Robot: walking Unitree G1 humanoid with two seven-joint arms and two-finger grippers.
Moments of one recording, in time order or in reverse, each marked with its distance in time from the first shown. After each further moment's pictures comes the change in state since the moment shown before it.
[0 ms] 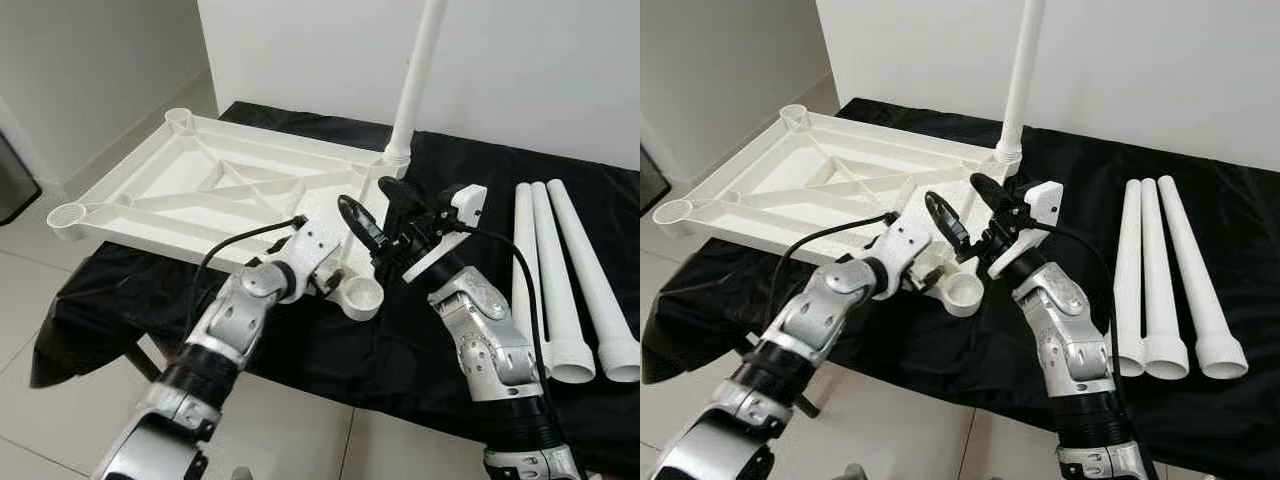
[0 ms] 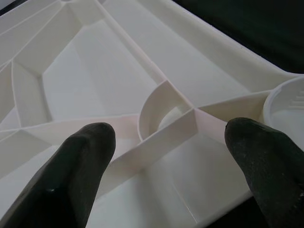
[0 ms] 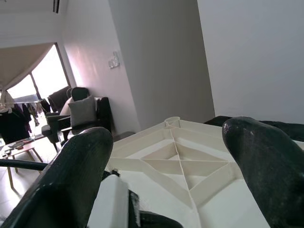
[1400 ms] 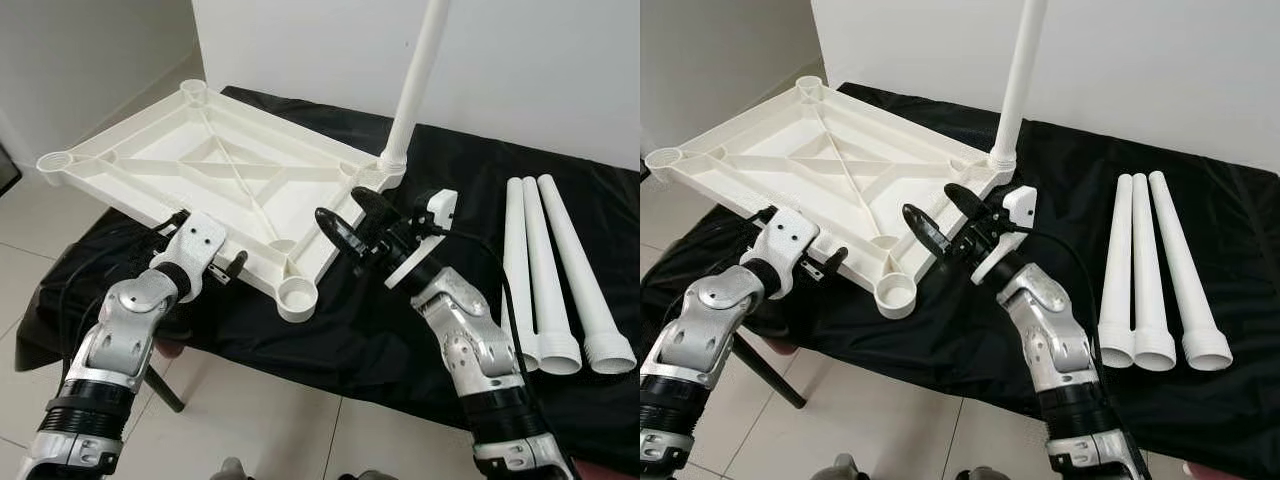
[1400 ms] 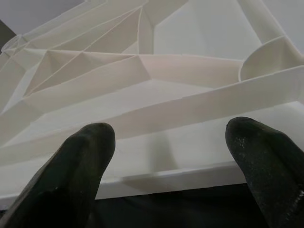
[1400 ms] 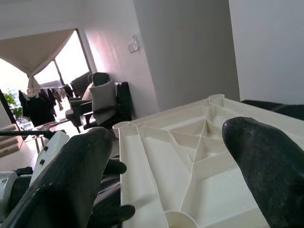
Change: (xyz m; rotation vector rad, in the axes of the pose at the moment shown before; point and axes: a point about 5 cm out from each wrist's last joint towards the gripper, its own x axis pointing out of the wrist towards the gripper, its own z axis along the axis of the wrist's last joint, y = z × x) left arm -0.096 0.074 -0.063 0.096 0.045 0.291; right arm 0.011 0.009 -0.017 0.064 0.035 0.114
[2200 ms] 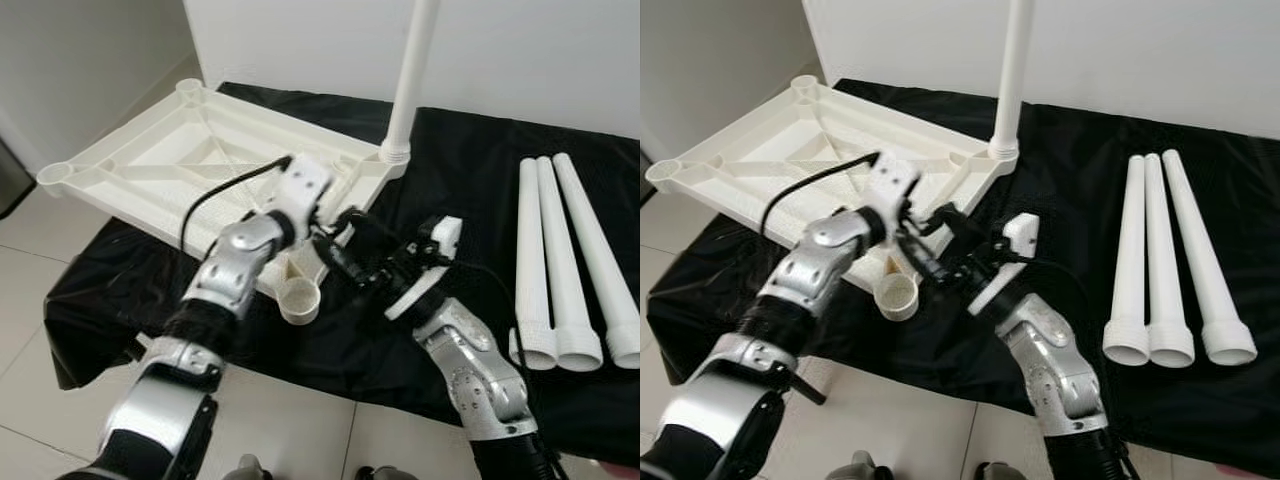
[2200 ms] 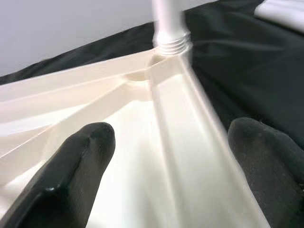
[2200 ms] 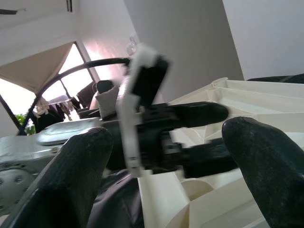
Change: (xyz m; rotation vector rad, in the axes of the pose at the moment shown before) left arm 0.061 -0.013 0.084 -0.230 -0.294 -0.079; right arm -0.021 0.022 -0.006 0.087 0.007 -0.015
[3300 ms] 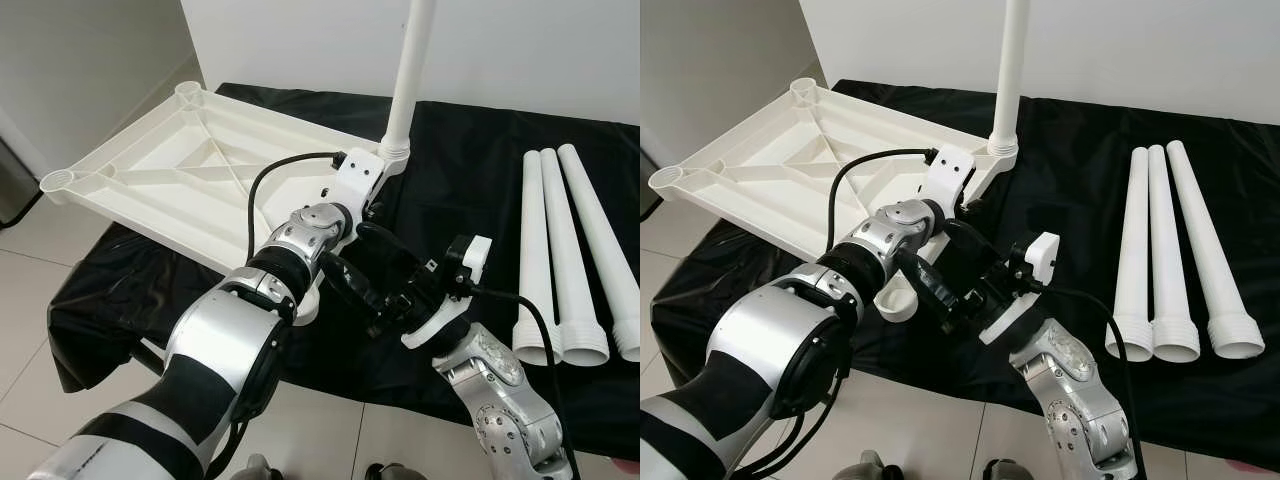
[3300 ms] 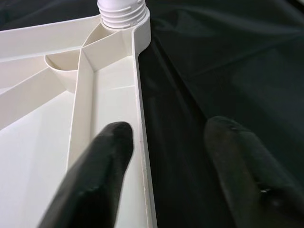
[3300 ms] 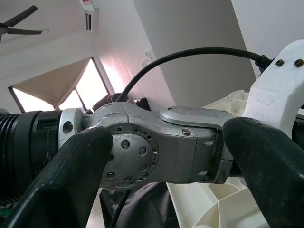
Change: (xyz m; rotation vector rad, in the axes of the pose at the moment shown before) left arm 0.081 -0.071 0.023 -0.144 0.207 -0.045; right arm -0.027 0.034 0.021 -0.002 -0.031 0.072
